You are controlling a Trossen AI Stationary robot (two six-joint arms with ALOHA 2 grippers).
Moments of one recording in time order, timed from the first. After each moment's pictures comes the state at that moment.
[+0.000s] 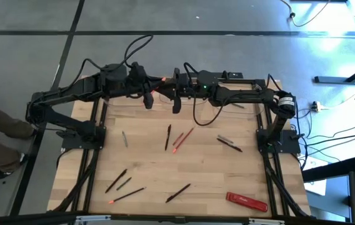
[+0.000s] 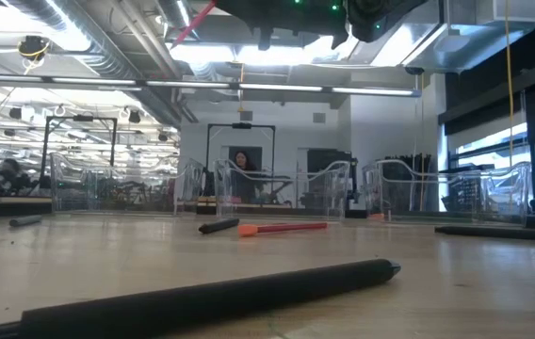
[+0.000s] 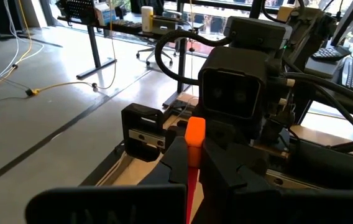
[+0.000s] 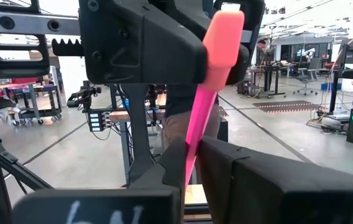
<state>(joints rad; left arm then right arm) 0.21 1.18 1.36 -0.43 -0.23 -0.14 -0.25 1.81 1.36 0.63 -0.28 0.10</state>
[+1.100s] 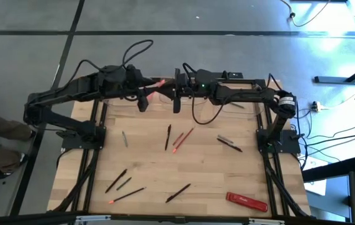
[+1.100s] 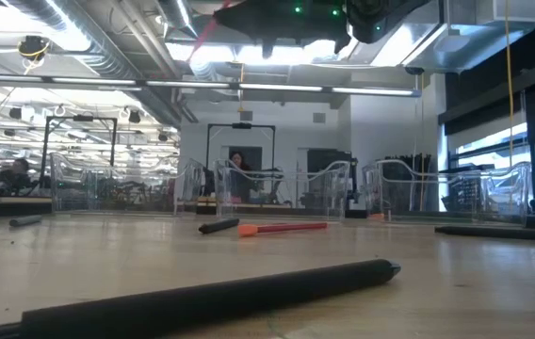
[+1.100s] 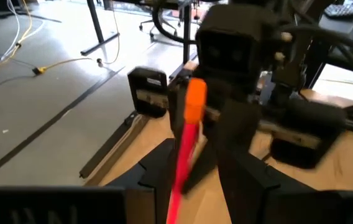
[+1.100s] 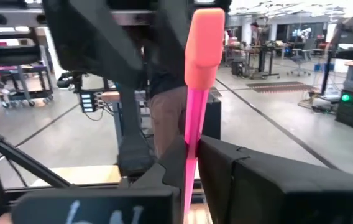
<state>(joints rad) 0.21 1.12 1.36 -0.62 -0.23 -0.12 -0.28 1.80 1.36 0.53 -0.28 0.07</state>
